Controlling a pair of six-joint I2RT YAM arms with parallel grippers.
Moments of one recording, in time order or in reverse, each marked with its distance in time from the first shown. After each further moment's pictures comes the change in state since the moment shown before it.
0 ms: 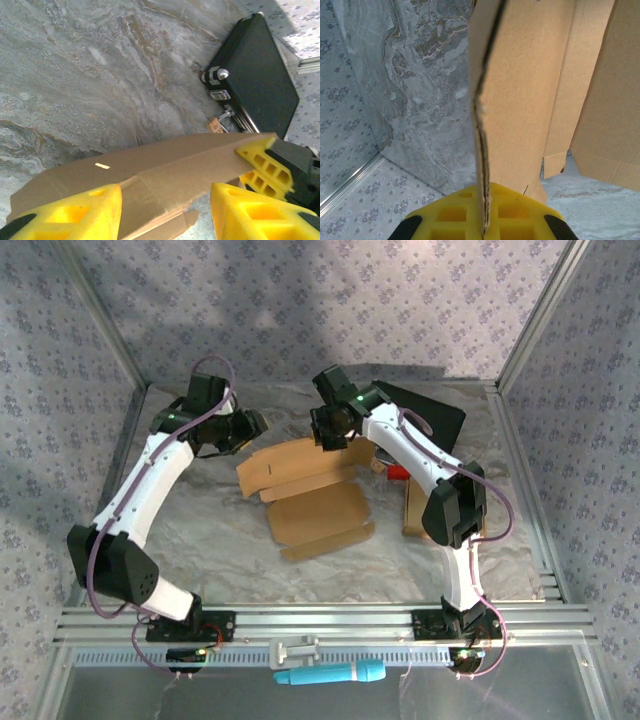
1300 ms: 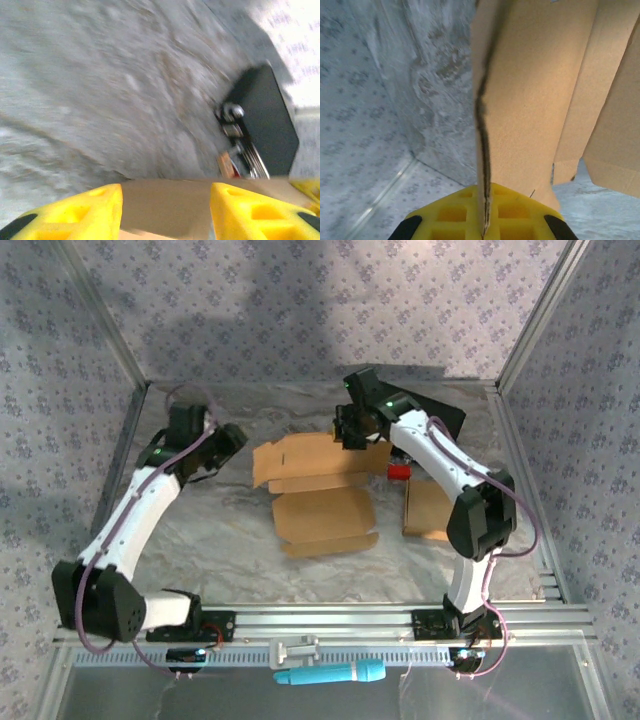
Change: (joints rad) left arm 0.113 -0.241 -0.372 0.259 -0.075 -0.099; right arm -0.112 -0.193 -0.274 0.173 -0.054 0.080
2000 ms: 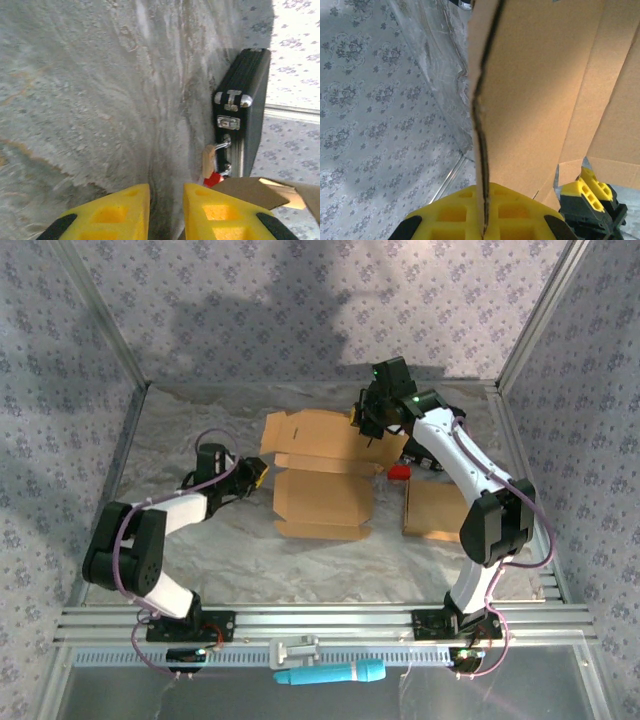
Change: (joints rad) left arm -0.034 0.291 -0.451 0.898 0.263 -0.346; right arm -0.100 -0.065 -0.034 0.068 -0.051 0.096
